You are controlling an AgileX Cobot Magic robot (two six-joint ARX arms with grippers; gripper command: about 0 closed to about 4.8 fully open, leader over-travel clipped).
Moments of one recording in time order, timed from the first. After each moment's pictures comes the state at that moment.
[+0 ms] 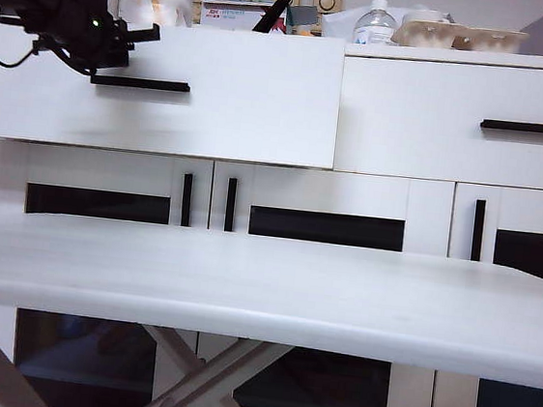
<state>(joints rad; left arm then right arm) -0.09 1.96 1.55 0.48 0.04 -0.10 0.88 1.15 1.43 -0.46 0.05 0.01</state>
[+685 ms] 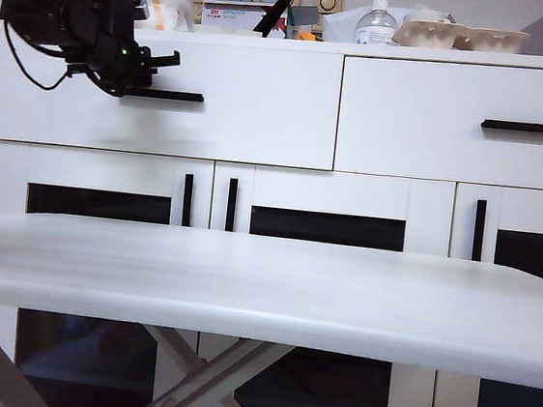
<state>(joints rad) -0.09 2.27 2.02 0.32 0.04 -0.11 0.88 1.15 1.43 -0.46 0.08 0.01</state>
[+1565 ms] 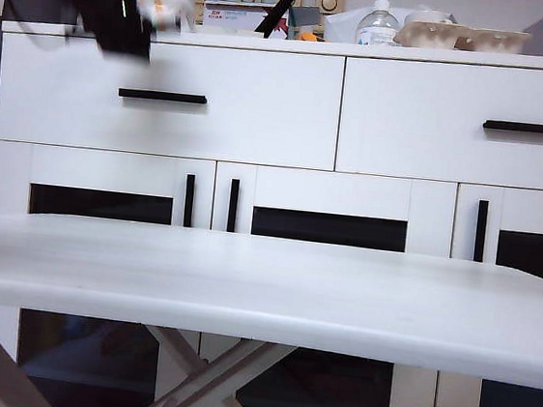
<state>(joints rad) -0.09 2.19 2.20 -0.10 0.06 -0.08 0.88 1.15 1.43 -0.48 0.14 0.00</state>
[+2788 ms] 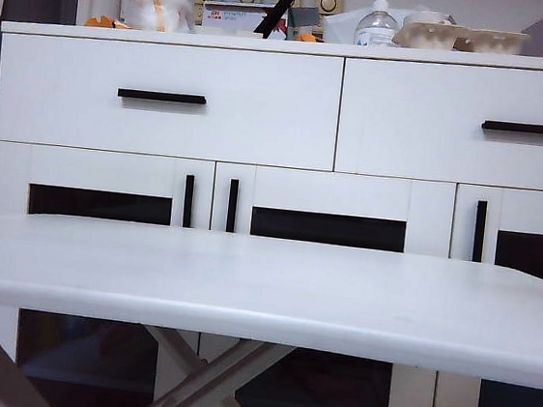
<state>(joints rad) -0.12 1.33 2.18 -0.80 0.09 0.01 0.74 0.60 0.97 -0.51 0.11 -0.06</state>
